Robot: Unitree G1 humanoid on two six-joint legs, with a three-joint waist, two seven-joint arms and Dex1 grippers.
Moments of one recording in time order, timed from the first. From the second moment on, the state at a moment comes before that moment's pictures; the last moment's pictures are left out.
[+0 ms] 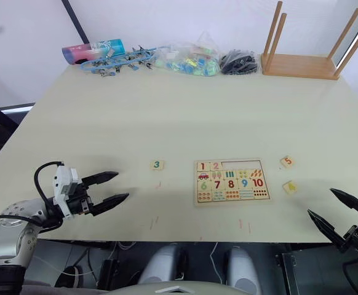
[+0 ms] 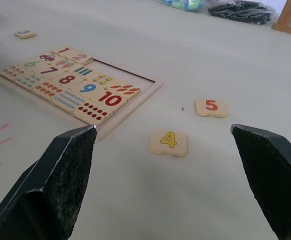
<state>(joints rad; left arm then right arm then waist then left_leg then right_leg) 0.08 0.71 0.27 0.05 -0.47 0.12 -1.21 0.46 -0.58 -0.56 0.02 0.65 -0.22 1.20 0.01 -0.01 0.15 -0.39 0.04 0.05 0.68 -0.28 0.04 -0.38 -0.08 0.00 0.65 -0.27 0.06</state>
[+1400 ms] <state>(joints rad) -0.90 0.66 -0.38 1.06 -0.20 -0.34 -1.58 0.50 -0.57 -0.56 -0.12 0.77 -0.20 1.42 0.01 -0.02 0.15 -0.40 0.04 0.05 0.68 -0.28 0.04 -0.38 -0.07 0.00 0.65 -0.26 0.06</state>
